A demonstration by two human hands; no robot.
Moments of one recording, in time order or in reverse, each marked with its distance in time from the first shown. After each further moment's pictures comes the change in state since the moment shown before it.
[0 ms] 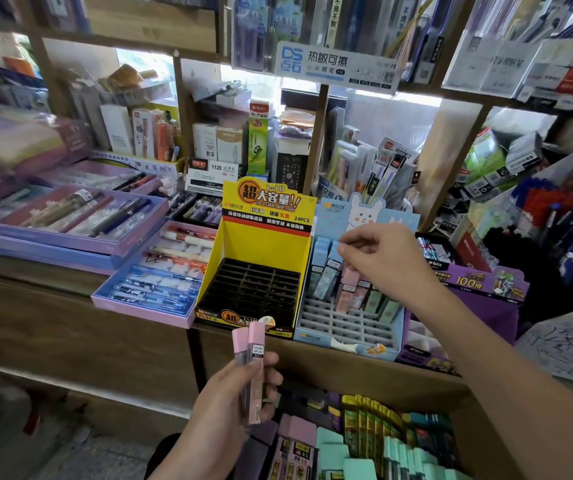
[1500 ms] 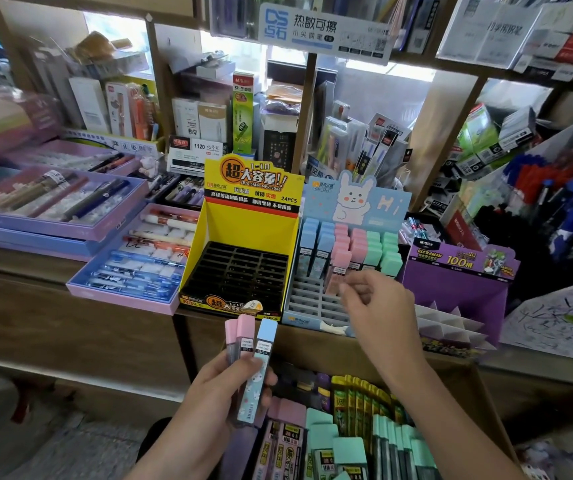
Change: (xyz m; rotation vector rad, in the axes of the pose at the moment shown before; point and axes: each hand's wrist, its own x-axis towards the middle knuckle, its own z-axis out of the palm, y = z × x) left_hand -0.016 0.008 0.014 0.123 0.049 -0.046; right_hand -0.086 0.031 0.043 -0.073 0.218 0.187
